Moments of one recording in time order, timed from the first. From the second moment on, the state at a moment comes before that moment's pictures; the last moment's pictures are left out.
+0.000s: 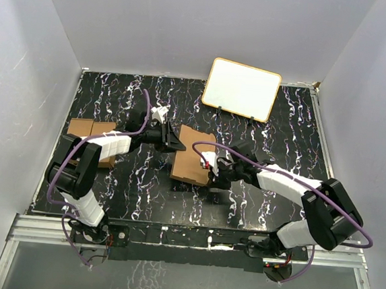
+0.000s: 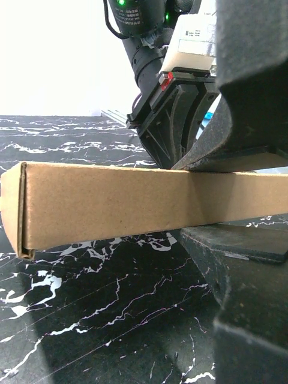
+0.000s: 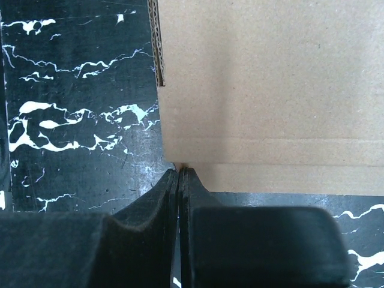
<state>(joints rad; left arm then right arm) -0.34 1.68 0.86 0.13 0.83 -0.70 0.58 1.40 0.66 -0.17 -0.70 -0.67</state>
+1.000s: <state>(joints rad) -0.43 1.67 0.92 0.05 0.64 -0.62 0.65 1.51 0.67 -0.10 -0.62 -0.59</state>
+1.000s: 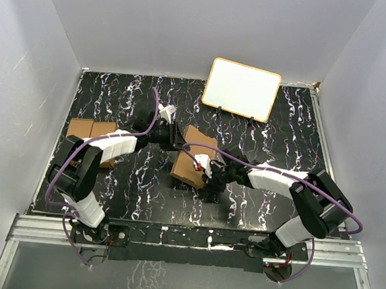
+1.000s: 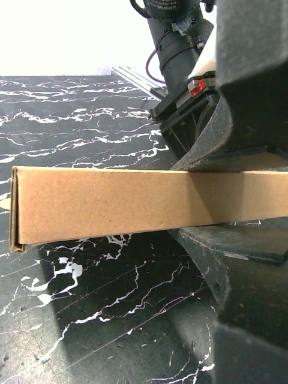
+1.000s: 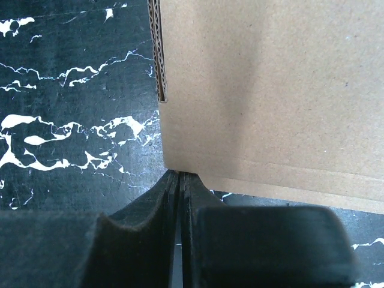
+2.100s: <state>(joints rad) -0.52 1.51 0.82 0.06 0.36 -0.73 0.65 1.51 0.70 -0.16 -0.63 -0.61</state>
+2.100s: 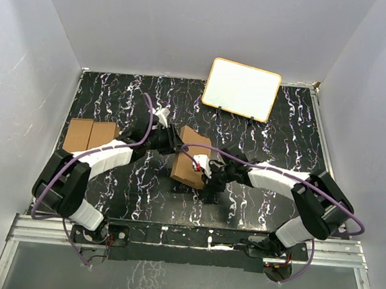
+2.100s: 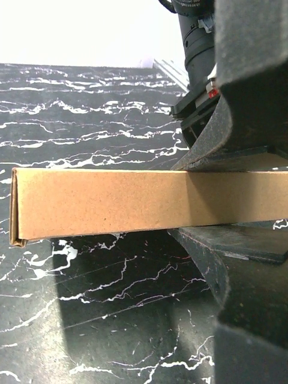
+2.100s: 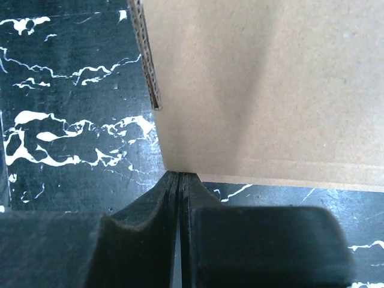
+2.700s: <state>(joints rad) -0.33 1.42 0.69 0.31 0.65 -0.95 0.60 1.28 0.70 -0.20 -0.73 -0.73</state>
